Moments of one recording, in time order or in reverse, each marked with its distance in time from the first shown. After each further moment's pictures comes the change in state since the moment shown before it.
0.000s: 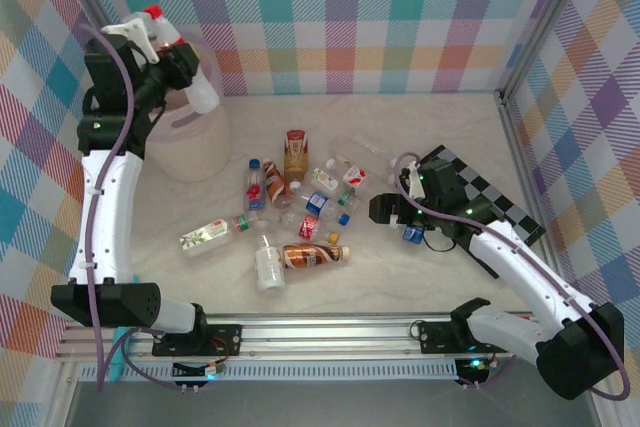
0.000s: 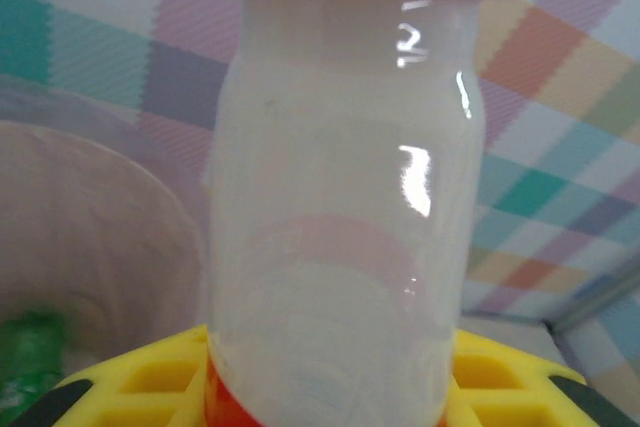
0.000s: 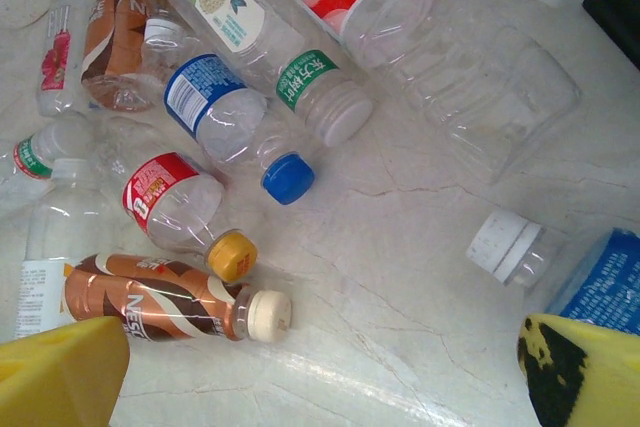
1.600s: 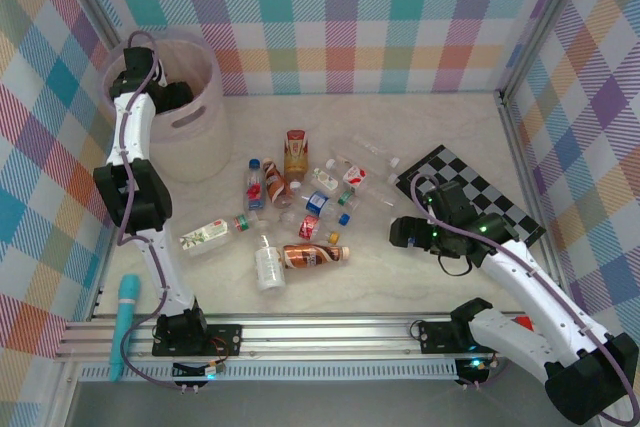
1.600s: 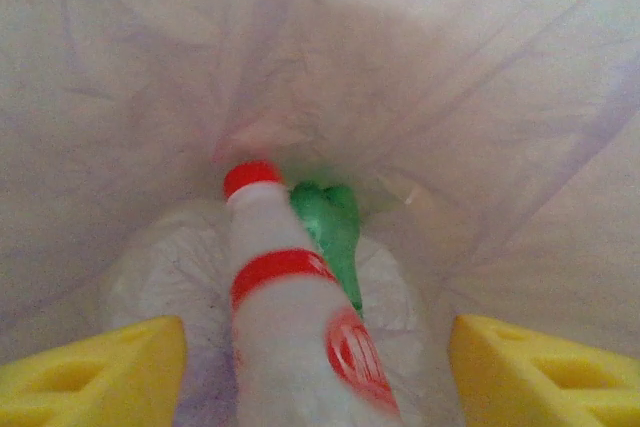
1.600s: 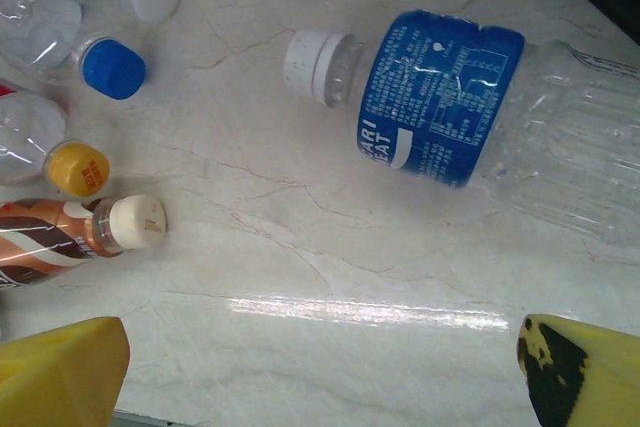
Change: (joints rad) left arm 0.175 0.781 0.391 -0.284 -0.109 0.201; right arm 0.000 -0.142 -0.059 -0.309 0.143 0.138
